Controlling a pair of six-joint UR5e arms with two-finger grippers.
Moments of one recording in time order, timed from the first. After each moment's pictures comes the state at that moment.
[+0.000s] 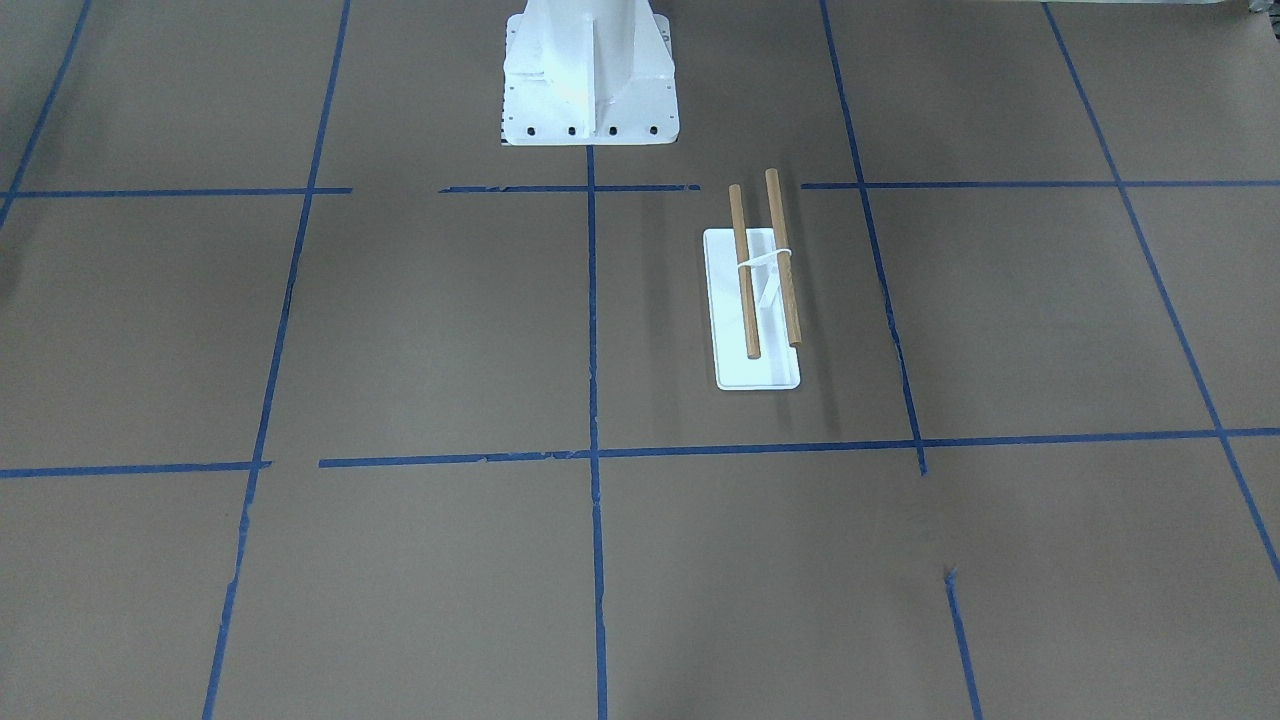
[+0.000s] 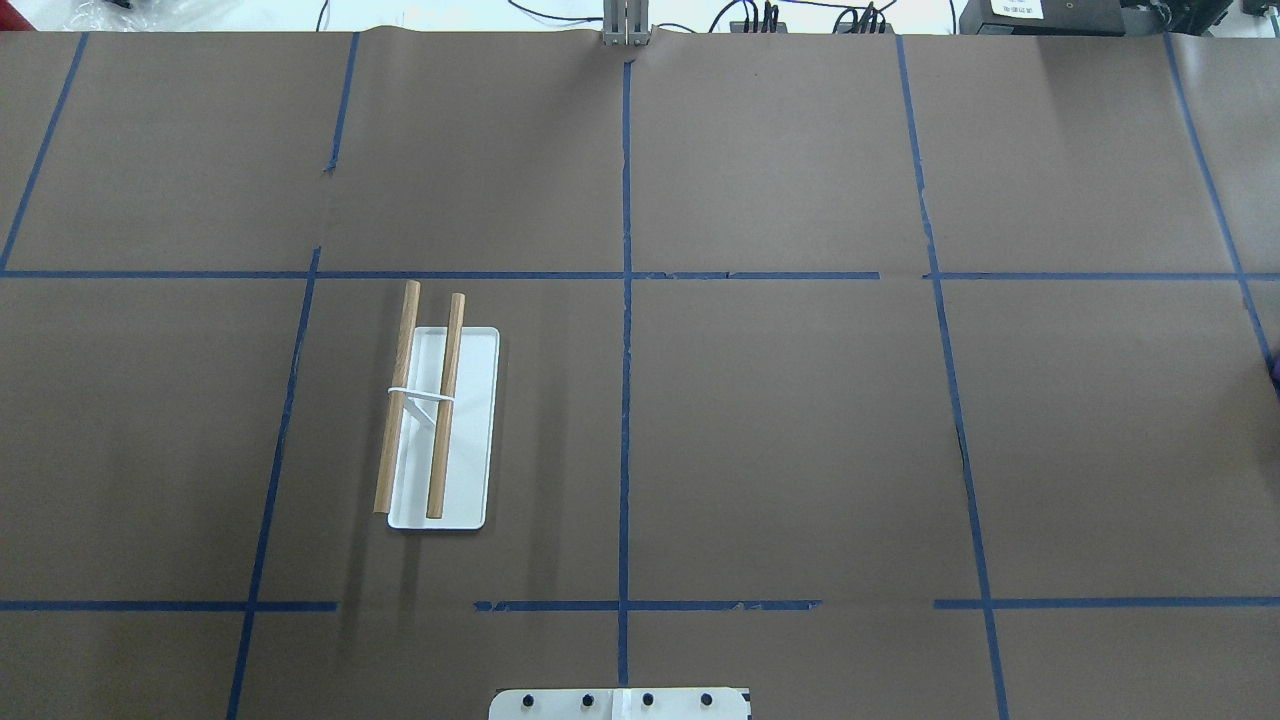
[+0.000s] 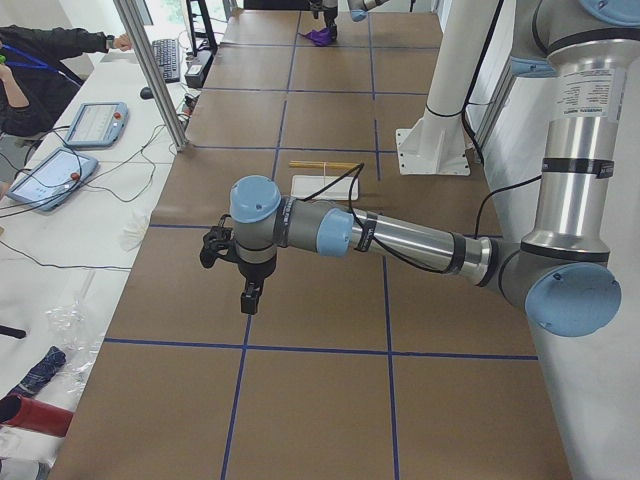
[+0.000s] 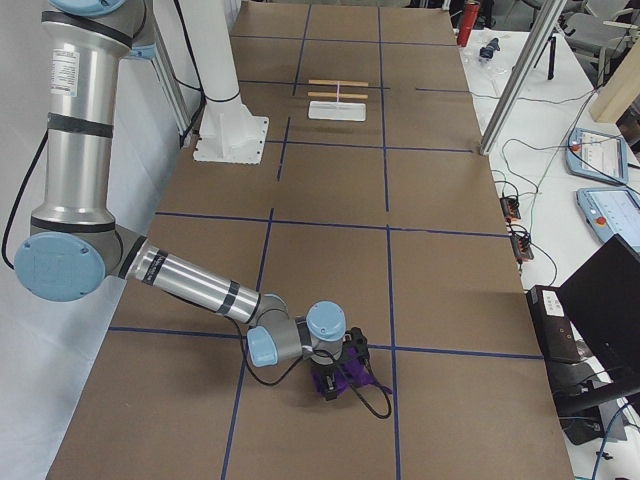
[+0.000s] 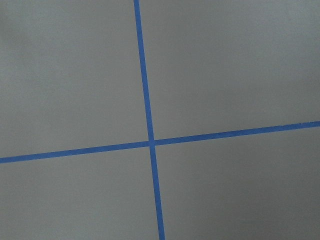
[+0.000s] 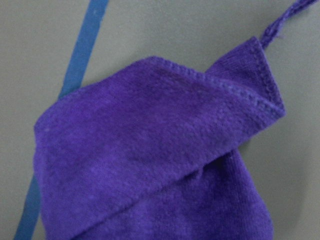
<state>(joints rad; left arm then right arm) -1.55 -1.61 -1.76 -1.56 -2.32 -0.04 1.31 -1.70 1.23 -0.90 2.20 0.03</state>
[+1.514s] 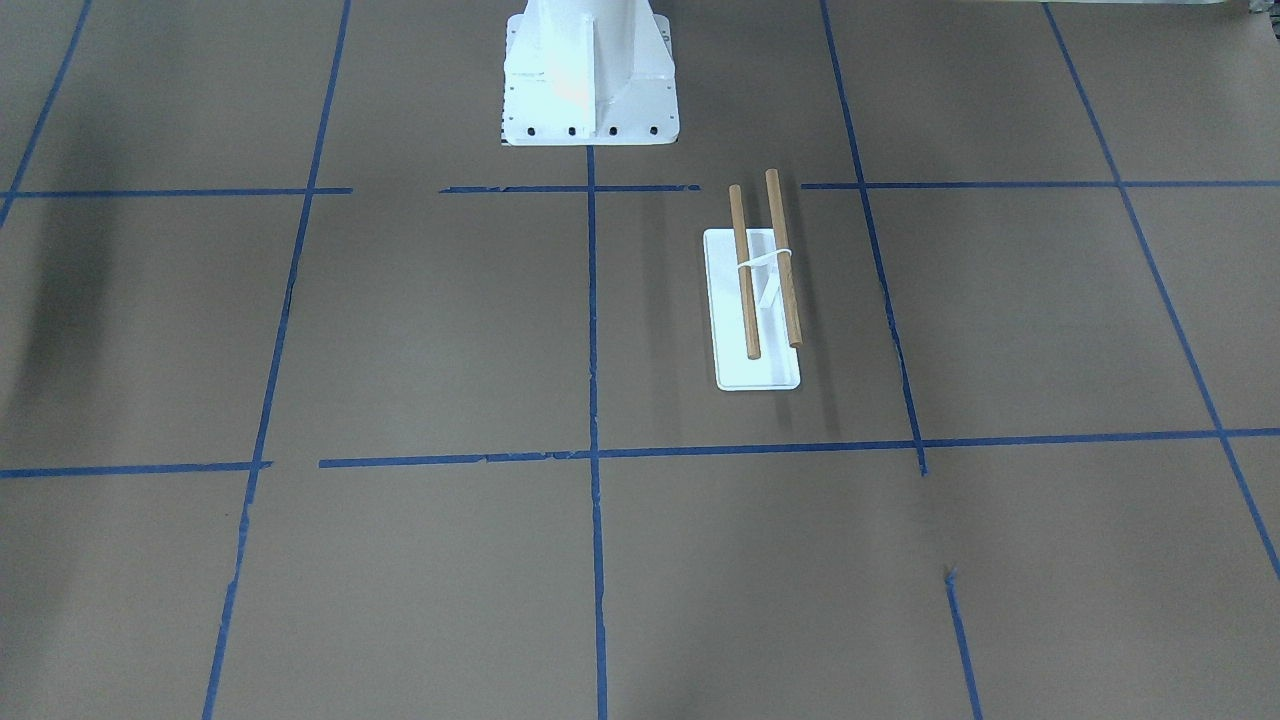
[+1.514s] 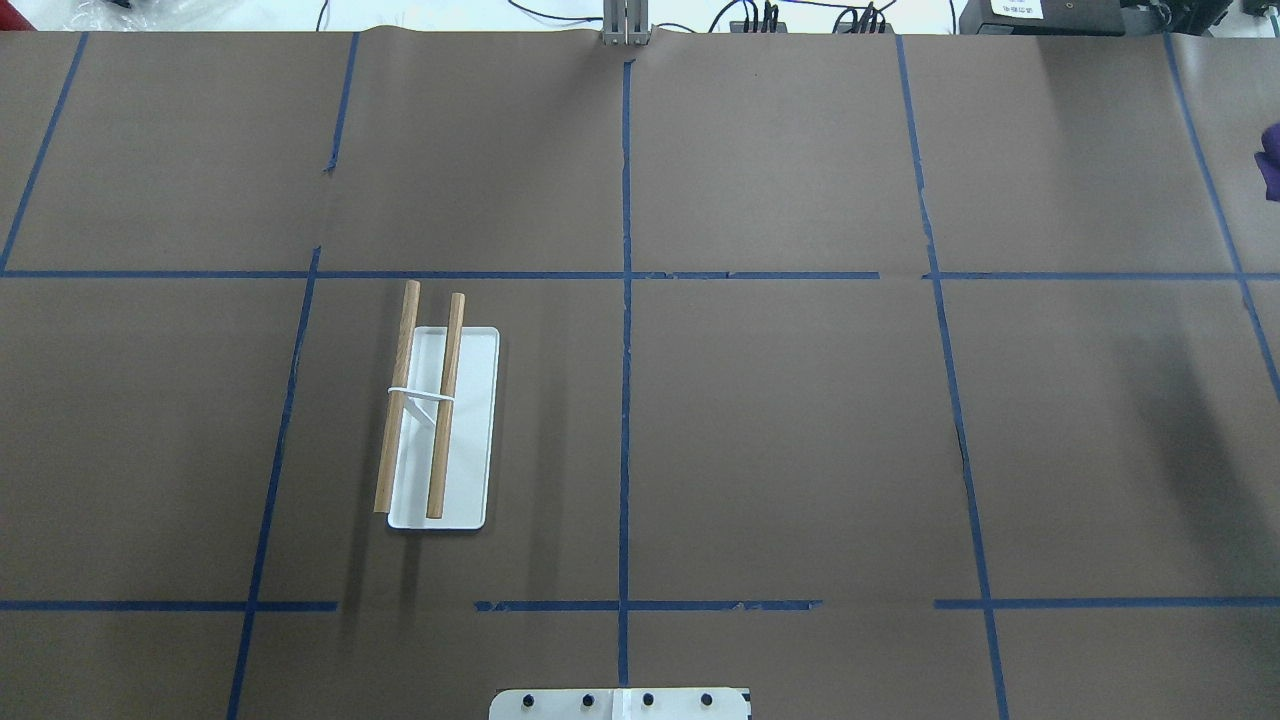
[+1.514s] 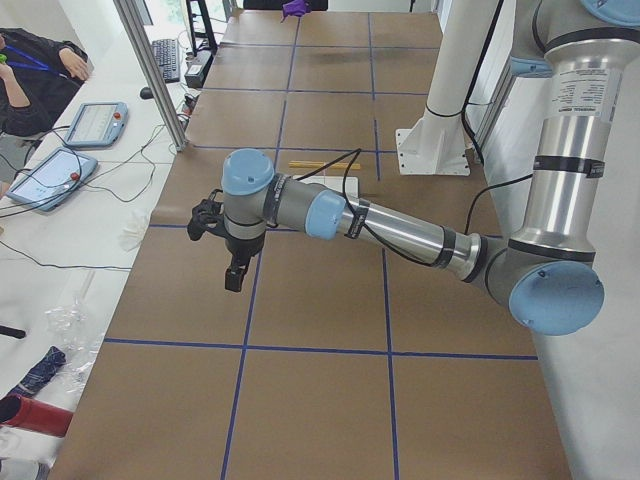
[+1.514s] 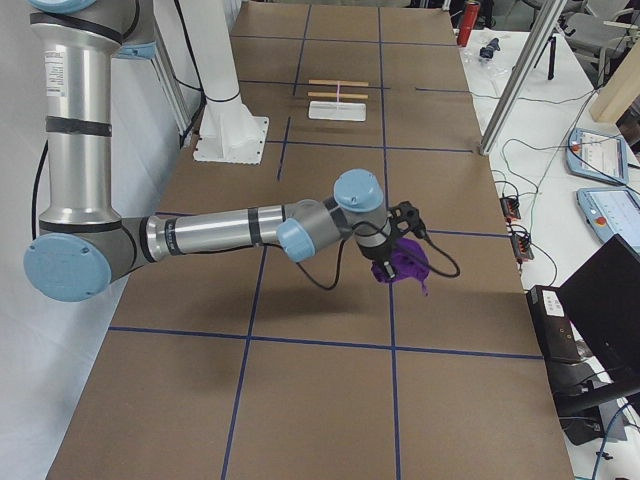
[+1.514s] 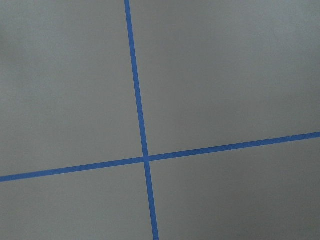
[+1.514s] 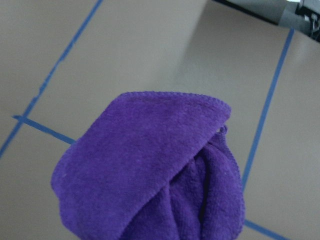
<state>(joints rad) -1.55 -1.68 -1.79 -1.63 -2.32 -0.10 1.44 -1.58 1.82 -1.21 2.29 0.08</state>
